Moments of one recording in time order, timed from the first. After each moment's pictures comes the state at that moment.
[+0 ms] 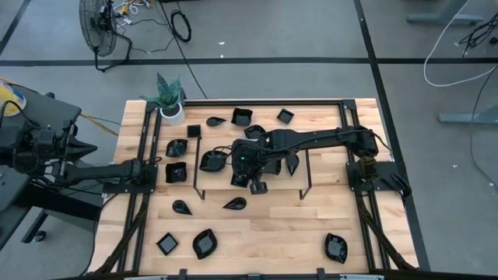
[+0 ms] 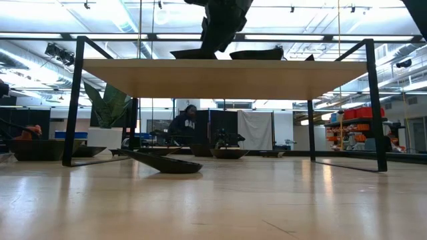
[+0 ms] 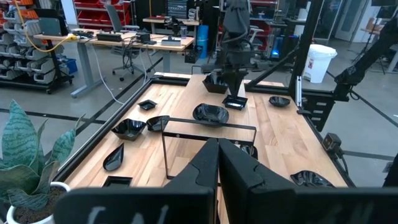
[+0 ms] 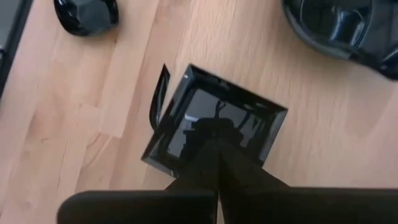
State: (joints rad) left arm 0.06 0.01 1.39 -1.52 -0.07 -0.07; right arm 0.05 2.00 1.89 -0.99 -0.15 -0.15
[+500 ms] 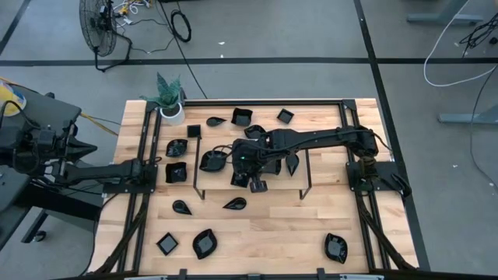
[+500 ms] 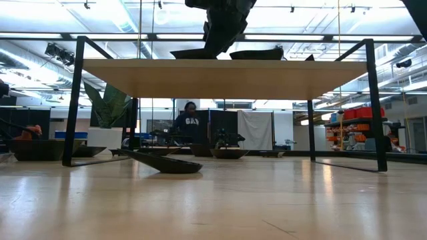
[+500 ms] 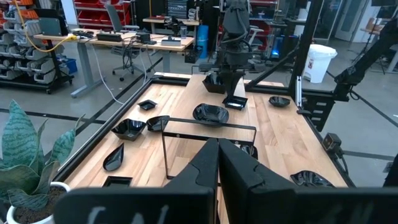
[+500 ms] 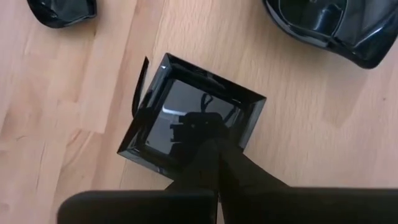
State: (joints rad) left arm 0.06 0.01 1.39 -1.52 -0.07 -0.07; right arm 0.05 2.00 1.89 -1.00 -0.08 -0.15
